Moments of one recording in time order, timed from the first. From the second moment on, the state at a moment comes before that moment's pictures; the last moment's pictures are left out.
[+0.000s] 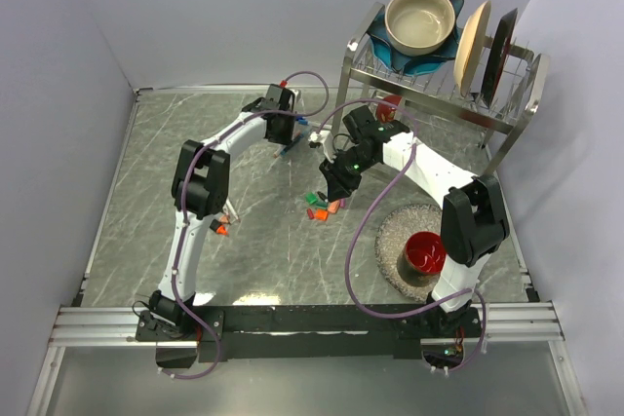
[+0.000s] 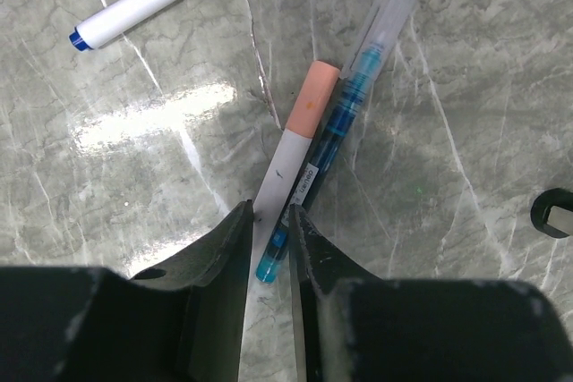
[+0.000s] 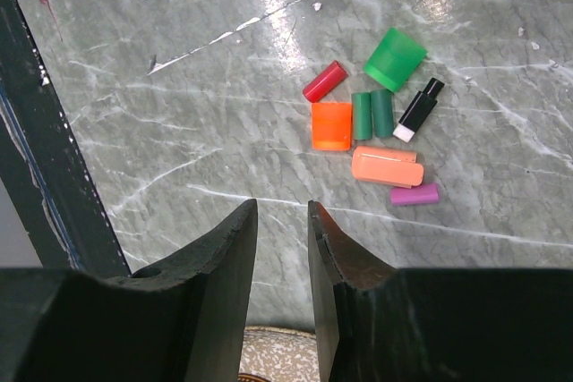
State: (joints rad) left arm -0.41 2.39 2.01 -0.52 -0.02 -0.15; right arm 0.48 1.77 1.45 -0.88 -0.62 -0.52
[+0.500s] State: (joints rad) left arm -0.38 2.39 2.00 -0.52 0.03 -0.16; right arm 0.48 1.77 1.45 -0.88 -0.62 -0.52
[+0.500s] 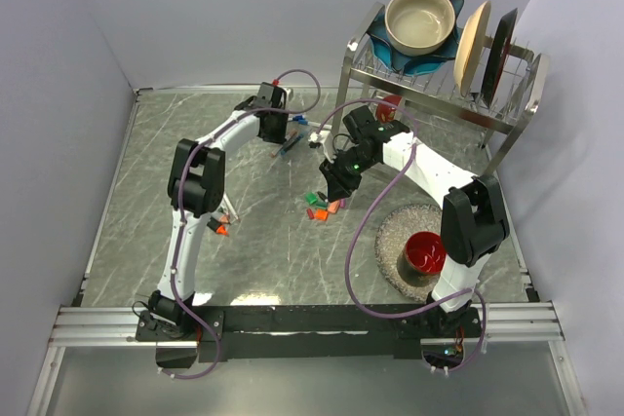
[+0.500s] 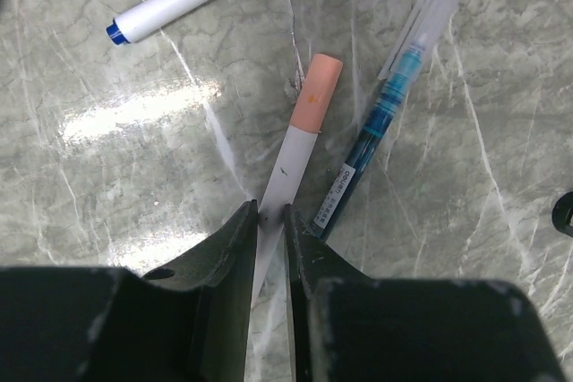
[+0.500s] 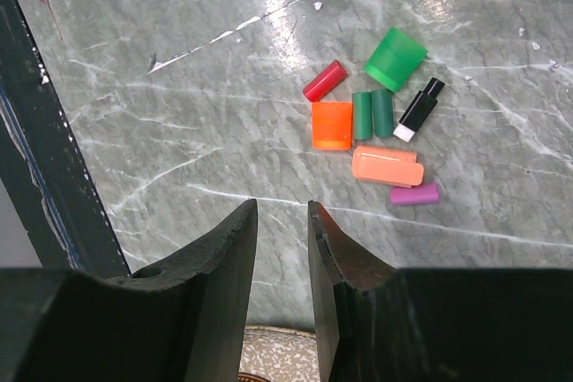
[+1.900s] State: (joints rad) left arm -0.19 1.48 0.95 -0.16 0.43 -0.47; right arm 0.64 1.67 1.33 -0.72 -0.98 -0.40
